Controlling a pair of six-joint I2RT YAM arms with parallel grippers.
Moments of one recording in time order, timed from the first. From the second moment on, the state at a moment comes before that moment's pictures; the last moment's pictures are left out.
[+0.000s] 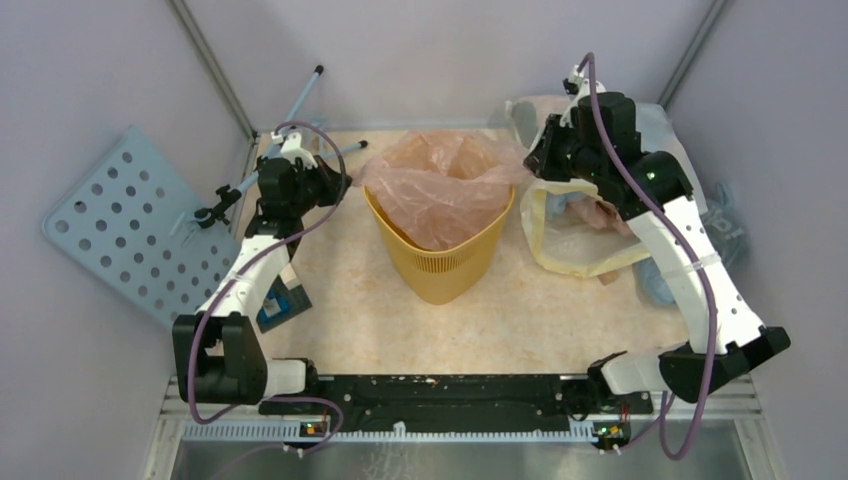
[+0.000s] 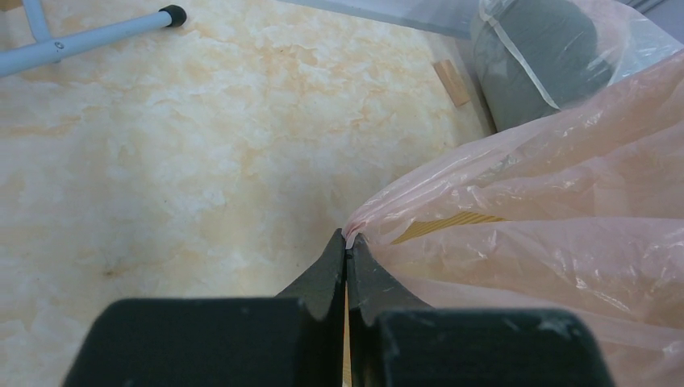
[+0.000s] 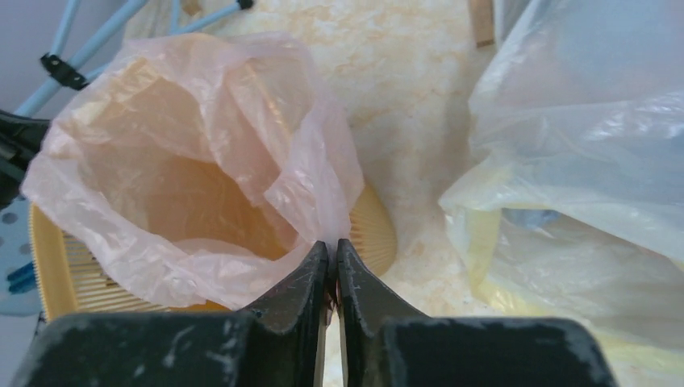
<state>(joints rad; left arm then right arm) -0.03 1.31 0.93 0.12 0.40 -0.41 0.45 1.34 1.72 -0.87 0.01 0.42</state>
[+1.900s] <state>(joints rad) -0.01 1.24 0.83 0.11 0.64 -0.47 0.42 1.01 1.05 -0.60 -0.21 0.42</state>
